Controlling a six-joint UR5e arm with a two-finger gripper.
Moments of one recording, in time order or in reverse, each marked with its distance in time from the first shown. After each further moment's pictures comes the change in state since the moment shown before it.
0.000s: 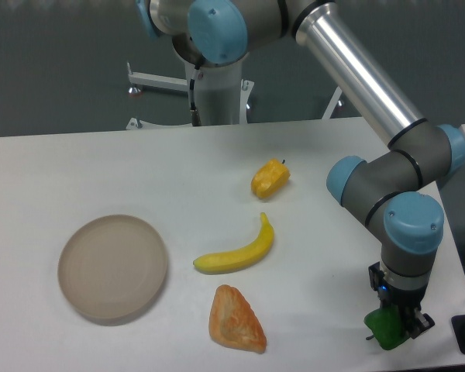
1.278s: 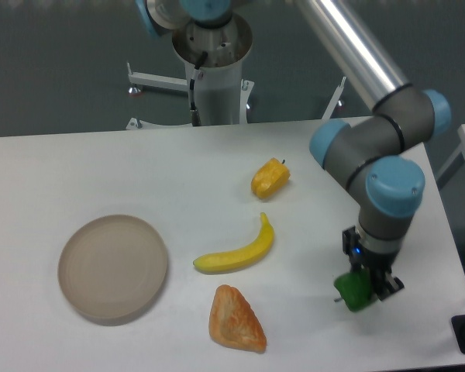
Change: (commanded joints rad) arm 0.034 0.331 -0.480 0.000 -0.078 0.006
